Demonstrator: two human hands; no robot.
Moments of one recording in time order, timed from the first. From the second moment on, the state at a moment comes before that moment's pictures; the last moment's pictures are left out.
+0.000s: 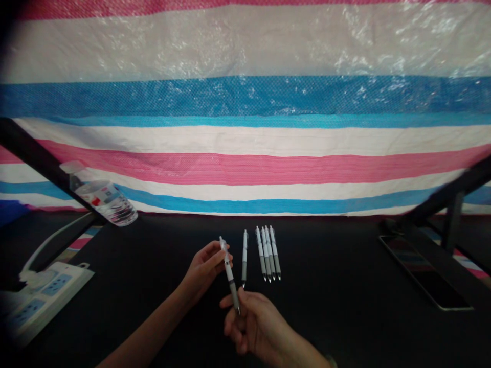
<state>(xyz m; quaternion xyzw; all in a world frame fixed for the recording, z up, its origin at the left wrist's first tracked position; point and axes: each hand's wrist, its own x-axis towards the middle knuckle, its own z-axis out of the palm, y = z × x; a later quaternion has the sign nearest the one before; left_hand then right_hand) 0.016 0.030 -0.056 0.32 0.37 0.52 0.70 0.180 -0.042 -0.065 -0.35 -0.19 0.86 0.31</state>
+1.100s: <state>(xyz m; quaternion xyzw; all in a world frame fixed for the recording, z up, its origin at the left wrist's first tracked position) 0.017 0.030 -0.055 0.31 0.38 0.54 0.68 0.180 -0.043 -0.064 -0.37 -0.18 0.86 0.29</state>
